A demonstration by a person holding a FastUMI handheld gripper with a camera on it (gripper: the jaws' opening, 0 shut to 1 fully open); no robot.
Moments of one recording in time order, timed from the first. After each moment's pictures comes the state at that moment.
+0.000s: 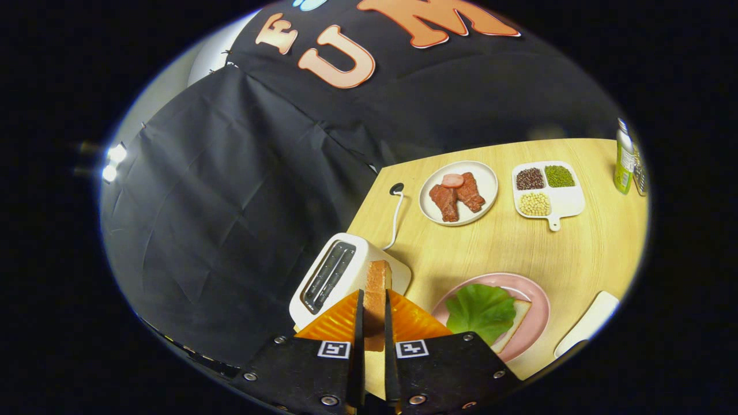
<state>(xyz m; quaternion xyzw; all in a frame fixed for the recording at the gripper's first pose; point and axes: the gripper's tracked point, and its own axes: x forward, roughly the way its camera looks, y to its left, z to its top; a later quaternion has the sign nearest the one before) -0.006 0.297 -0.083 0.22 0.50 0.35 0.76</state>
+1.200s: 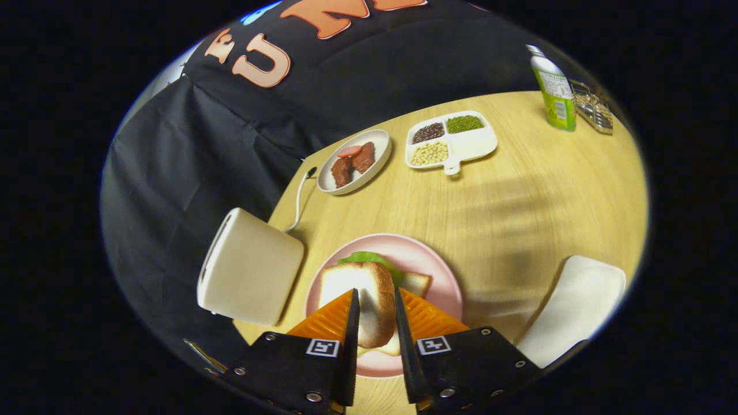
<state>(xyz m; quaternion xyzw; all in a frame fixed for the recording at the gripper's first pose) -0.009 0.177 -0.244 0.15 0.52 0.22 0.81</state>
